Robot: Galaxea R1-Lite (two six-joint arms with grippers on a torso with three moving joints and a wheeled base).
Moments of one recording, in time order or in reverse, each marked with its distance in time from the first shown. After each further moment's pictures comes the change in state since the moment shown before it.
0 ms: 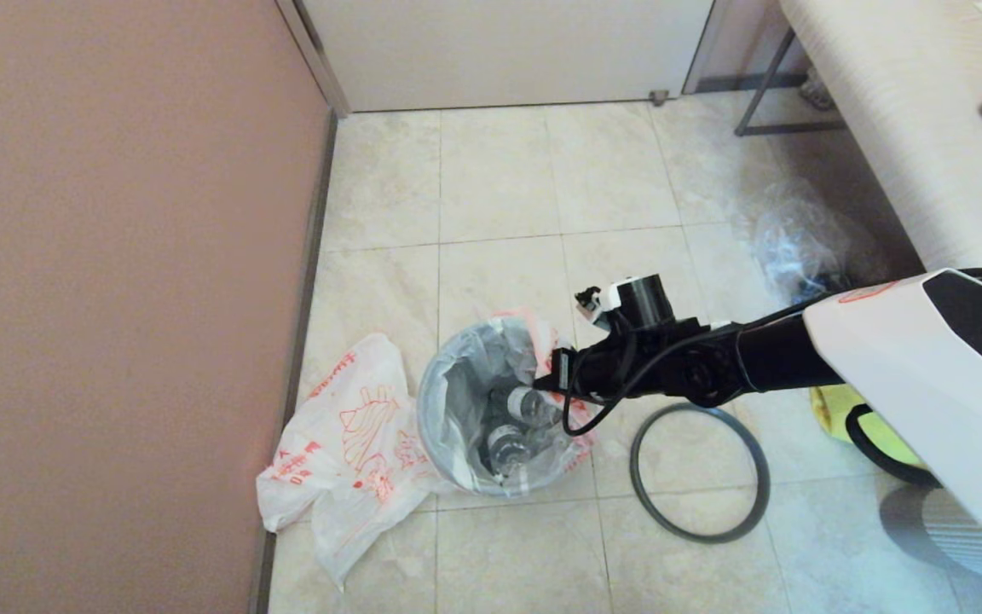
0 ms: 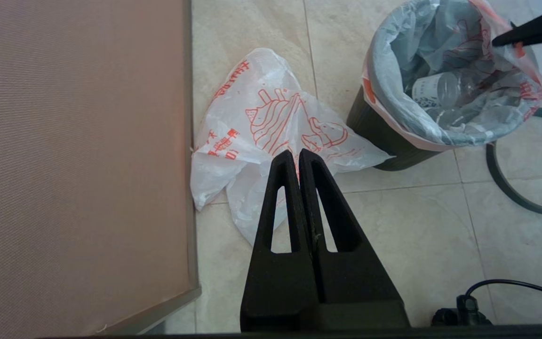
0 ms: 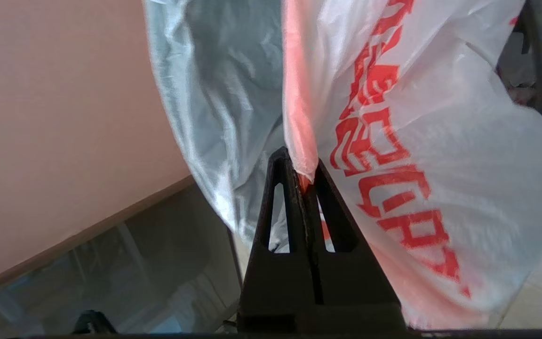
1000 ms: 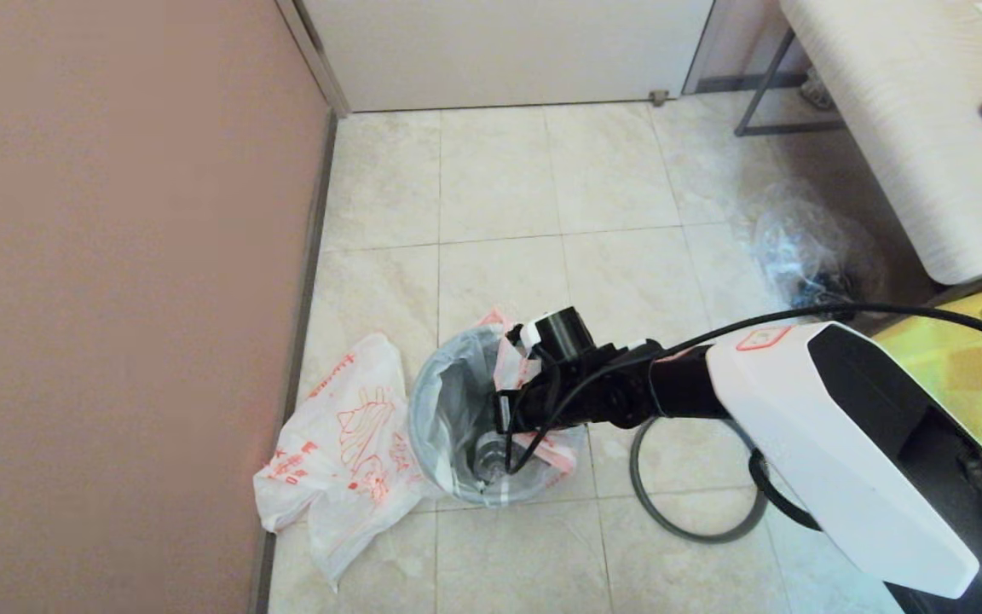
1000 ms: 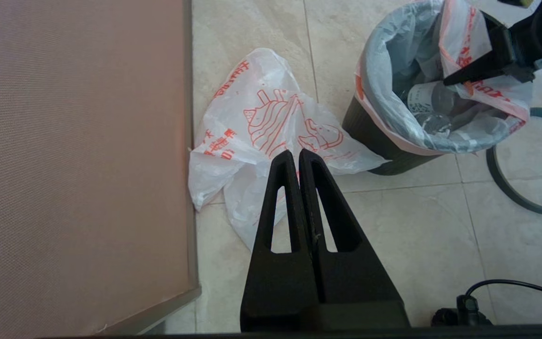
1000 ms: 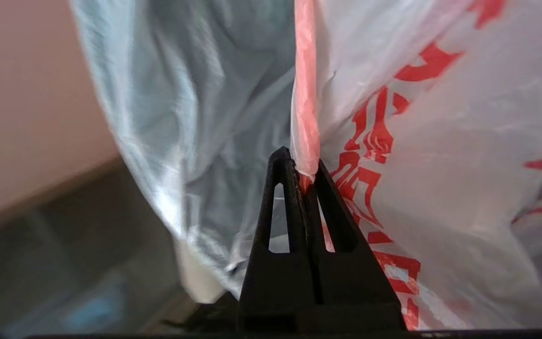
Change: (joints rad) left arm 0.000 0.000 0.000 0.000 0.000 0.000; right arm 0.137 0.185 -0.287 0.224 -0.198 -0.135
